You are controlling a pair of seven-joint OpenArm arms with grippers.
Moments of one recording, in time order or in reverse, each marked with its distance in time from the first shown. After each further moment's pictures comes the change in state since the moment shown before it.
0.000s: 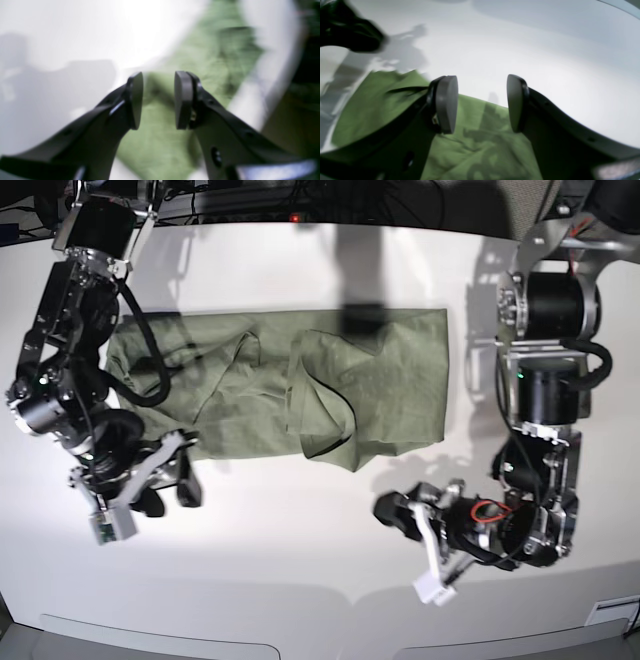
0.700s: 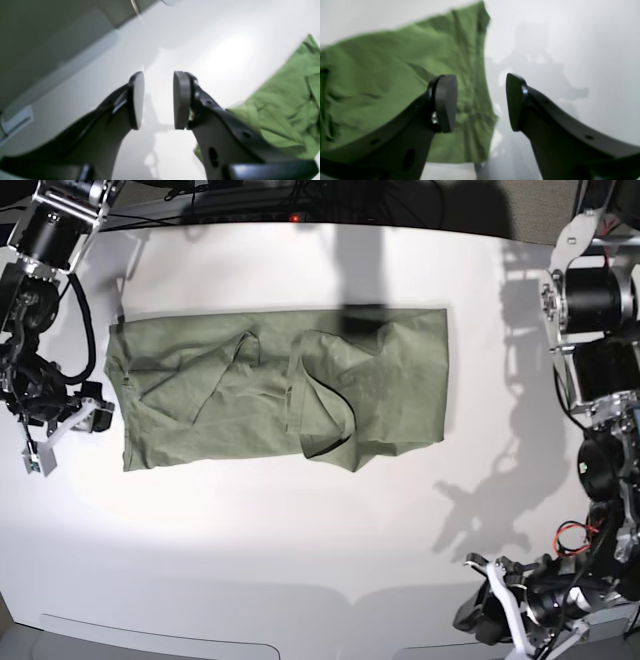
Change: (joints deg) left arm 3.3 -7.4 -0.1 39.5 7.1 5.6 -2.6; right arm -1.8 9.9 12.3 -22.0 -0.3 -2.5 -7.1
